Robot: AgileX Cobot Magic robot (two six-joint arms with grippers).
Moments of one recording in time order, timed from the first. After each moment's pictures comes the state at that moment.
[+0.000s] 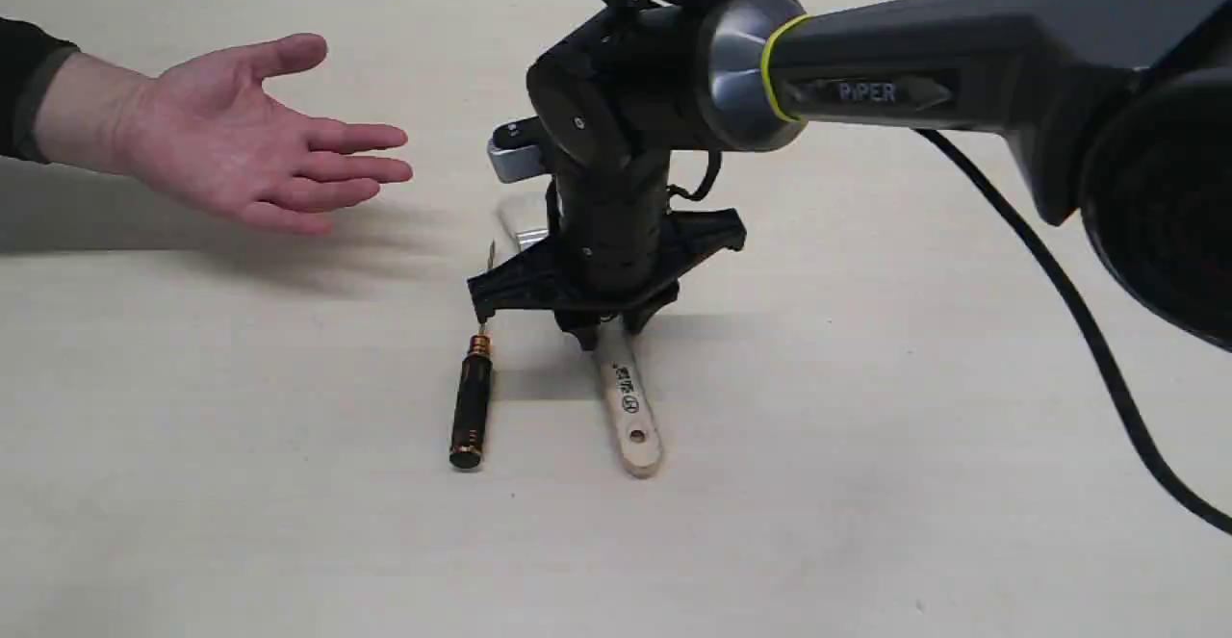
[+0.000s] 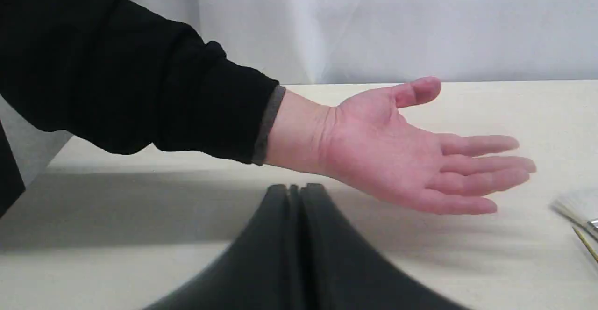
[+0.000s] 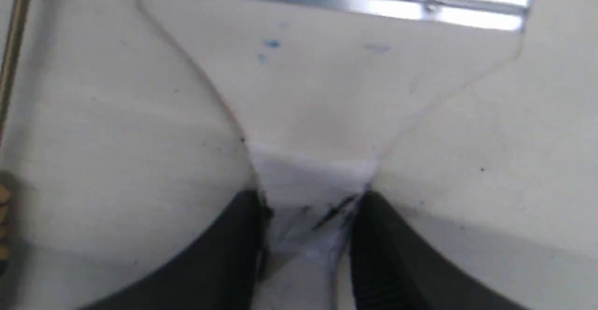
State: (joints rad) left arm 0.02 0.00 0.00 0.07 0.26 -0.07; right arm 0.71 2.22 -1.54 -0.13 0.91 0.53
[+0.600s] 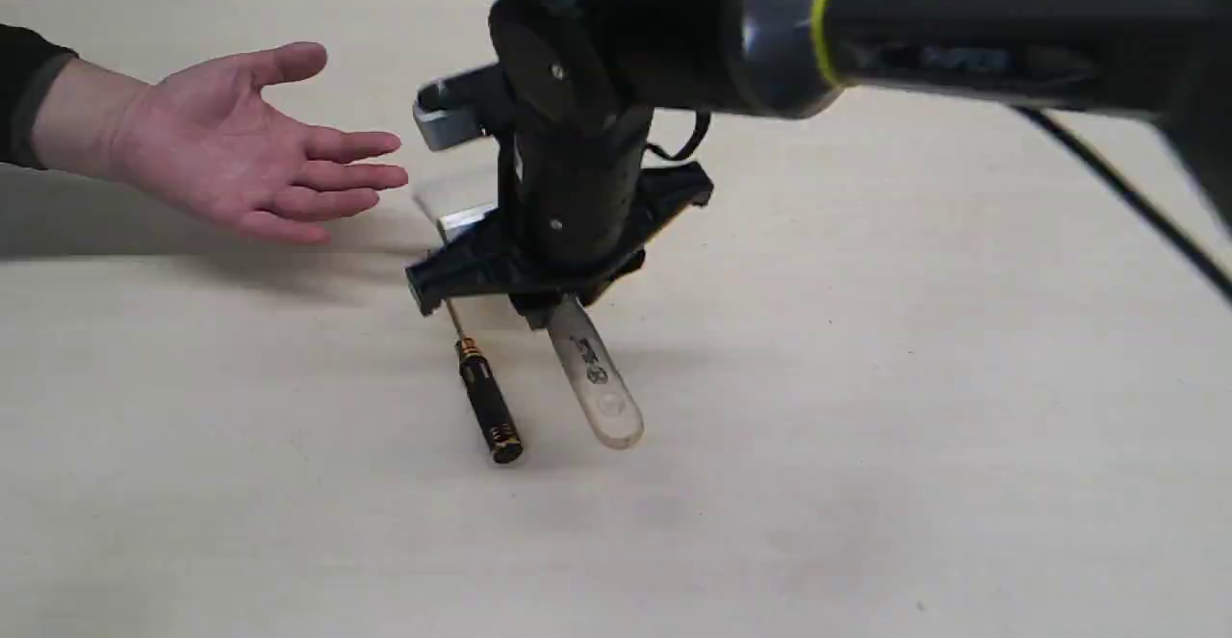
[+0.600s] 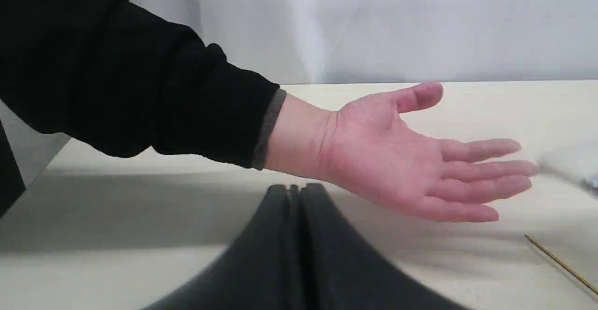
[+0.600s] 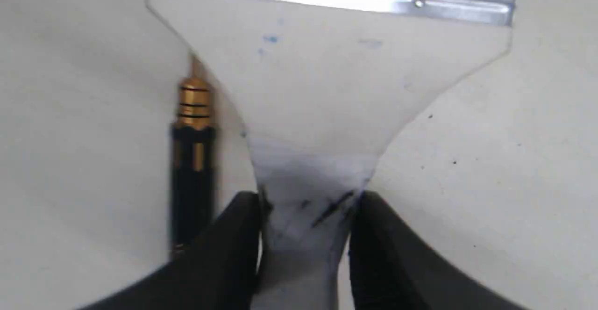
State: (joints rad) left arm 0.02 0.00 0.00 0.07 0.26 -0.07; right arm 0.79 2.02 -1.52 -0.09 0.94 0.40
